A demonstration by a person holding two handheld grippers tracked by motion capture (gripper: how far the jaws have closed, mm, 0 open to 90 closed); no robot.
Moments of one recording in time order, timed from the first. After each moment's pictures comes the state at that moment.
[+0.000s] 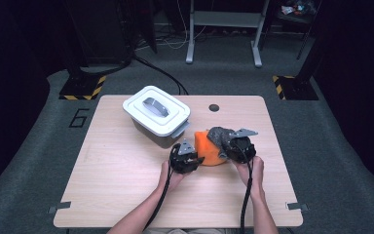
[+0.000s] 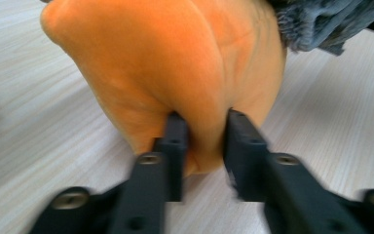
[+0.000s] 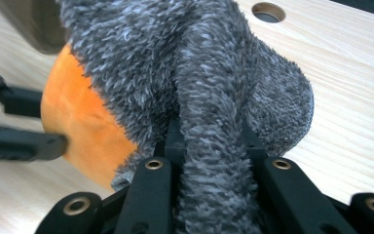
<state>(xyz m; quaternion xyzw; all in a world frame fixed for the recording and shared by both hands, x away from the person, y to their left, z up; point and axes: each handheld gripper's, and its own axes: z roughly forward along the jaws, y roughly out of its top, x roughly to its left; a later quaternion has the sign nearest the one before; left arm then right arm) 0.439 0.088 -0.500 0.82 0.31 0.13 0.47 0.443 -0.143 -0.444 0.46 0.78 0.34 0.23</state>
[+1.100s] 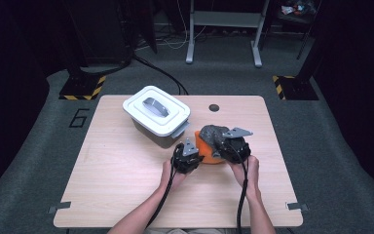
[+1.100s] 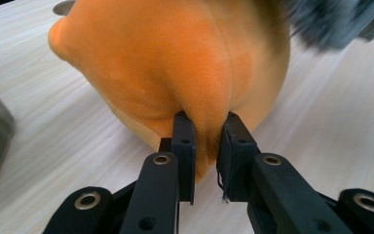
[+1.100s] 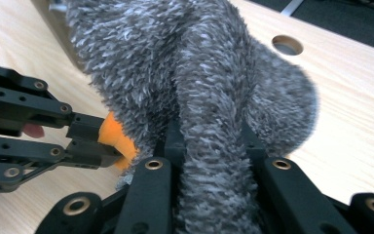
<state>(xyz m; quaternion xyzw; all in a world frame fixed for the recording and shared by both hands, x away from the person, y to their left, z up) 0.434 0.078 -0.493 0.83 0.30 0.16 0.45 0.430 -0.119 -0.425 0.42 0.80 0.36 0.24</state>
